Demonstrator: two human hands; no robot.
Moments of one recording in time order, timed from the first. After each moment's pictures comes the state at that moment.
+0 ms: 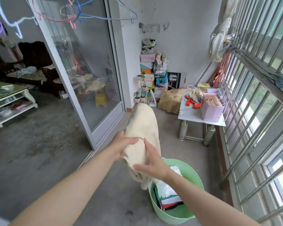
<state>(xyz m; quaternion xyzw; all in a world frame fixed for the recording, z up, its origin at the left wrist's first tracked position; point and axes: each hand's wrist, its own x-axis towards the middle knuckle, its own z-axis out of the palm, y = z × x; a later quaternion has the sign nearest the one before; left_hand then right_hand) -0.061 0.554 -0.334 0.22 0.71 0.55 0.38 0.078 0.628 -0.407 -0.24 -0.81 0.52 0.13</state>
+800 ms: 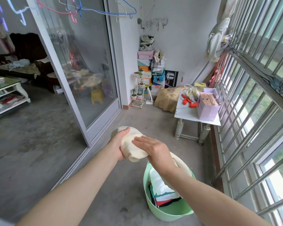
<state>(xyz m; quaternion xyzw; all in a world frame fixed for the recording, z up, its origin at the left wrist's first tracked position) -0.066 0.564 -0.351 -0.02 0.55 0.63 0.54 0.072 0.648 -0.398 -0.07 -0.92 0.18 0.34</state>
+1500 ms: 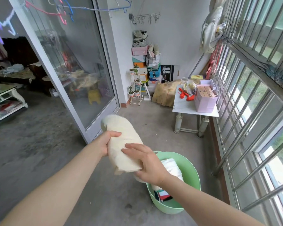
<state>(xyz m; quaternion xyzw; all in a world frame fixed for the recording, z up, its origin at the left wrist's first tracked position) -0.102 0.556 -0.351 0.04 0.66 0.54 0.52 0.083 0.620 -0.414 -0.07 -0.90 0.34 0.25</state>
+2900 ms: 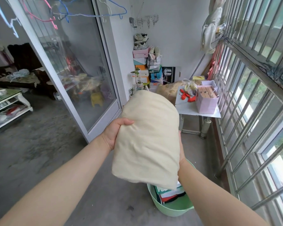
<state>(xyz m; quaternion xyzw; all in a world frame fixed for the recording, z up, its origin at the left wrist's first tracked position) -0.049 0.578 -0.298 0.20 0.51 0.59 0.58 0.120 0.679 -0.388 -0.22 -0.17 0.92 0.26</state>
